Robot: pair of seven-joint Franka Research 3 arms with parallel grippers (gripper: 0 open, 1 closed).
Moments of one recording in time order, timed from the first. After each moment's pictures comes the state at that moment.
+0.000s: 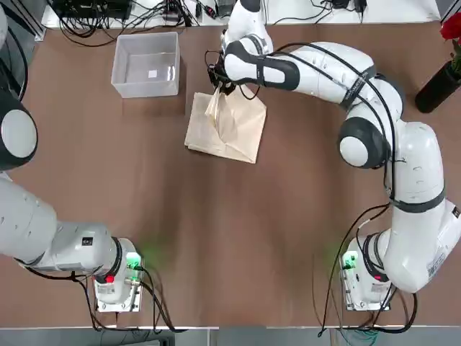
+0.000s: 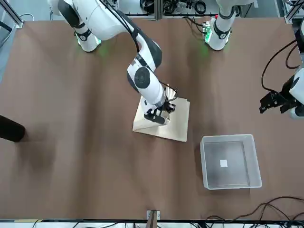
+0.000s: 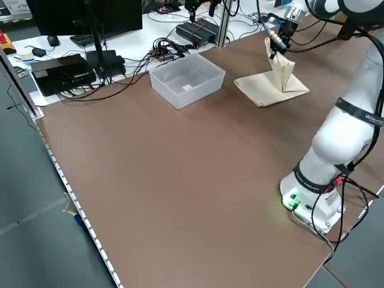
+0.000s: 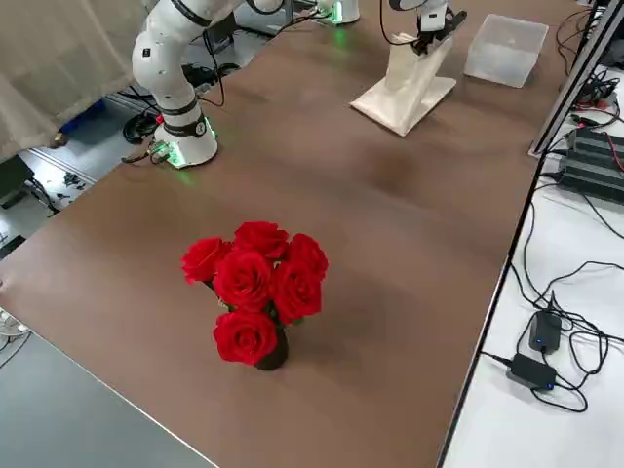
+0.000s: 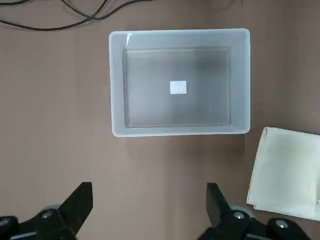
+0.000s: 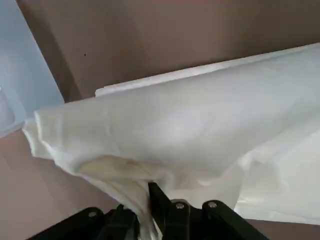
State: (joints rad) left arm 0.00 0.10 -0.01 -1.61 -0.02 1.81 0.01; right arm 0.65 0.81 0.21 -1.20 0.19 2.25 1.02
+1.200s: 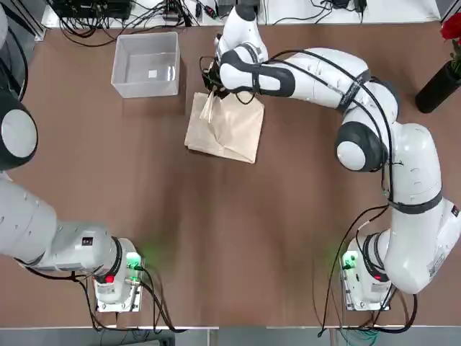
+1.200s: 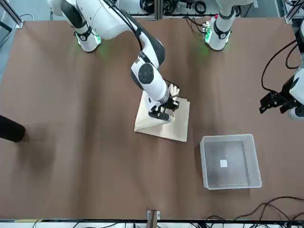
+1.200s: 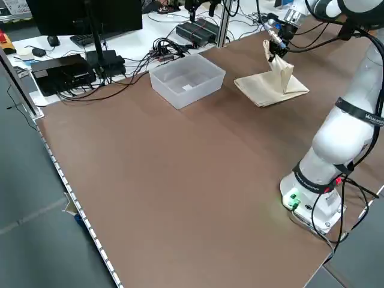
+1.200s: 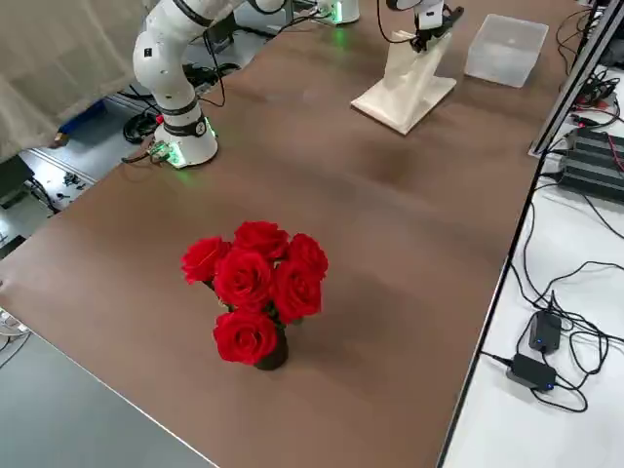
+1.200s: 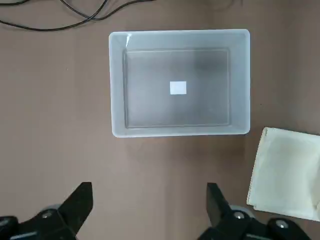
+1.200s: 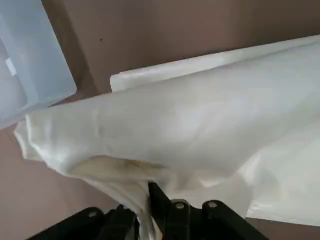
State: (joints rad) left arm 0.00 0.10 -0.01 -1.61 -0.02 1.81 0.01; right arm 0.69 0.83 0.21 -1.20 0.19 2.30 1.01
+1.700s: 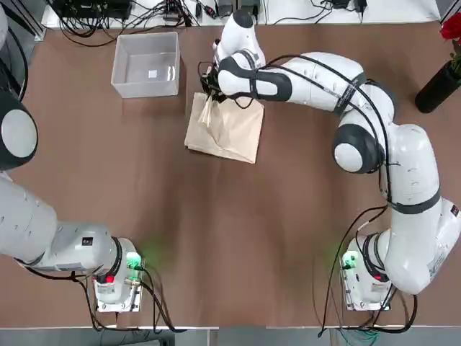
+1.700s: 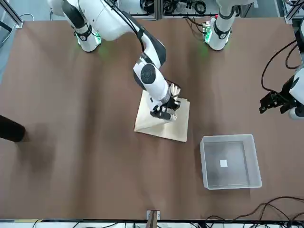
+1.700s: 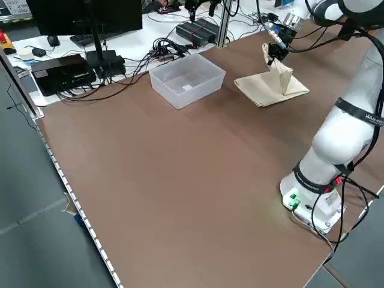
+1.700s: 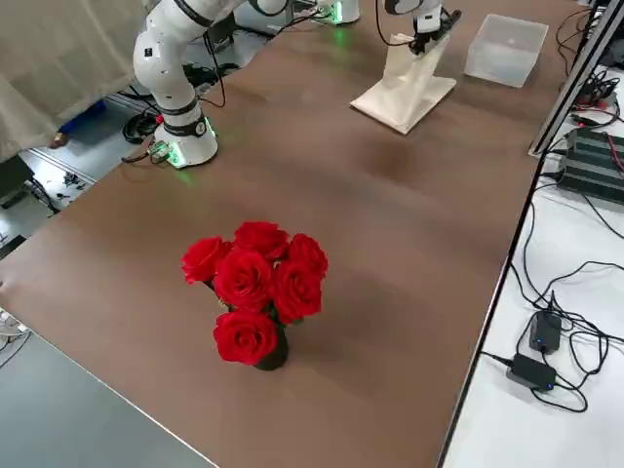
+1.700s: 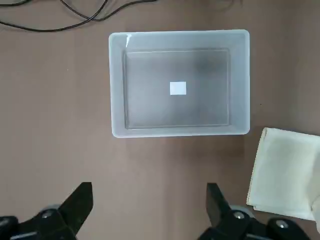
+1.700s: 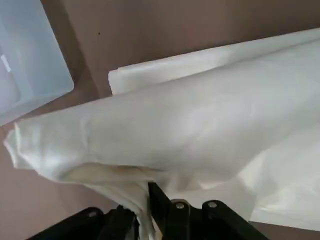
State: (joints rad) left arm 0.00 0.10 -0.01 -1.61 -0.02 1.81 0.01; right arm 0.70 0.85 0.21 -1.20 0.19 2.34 1.01
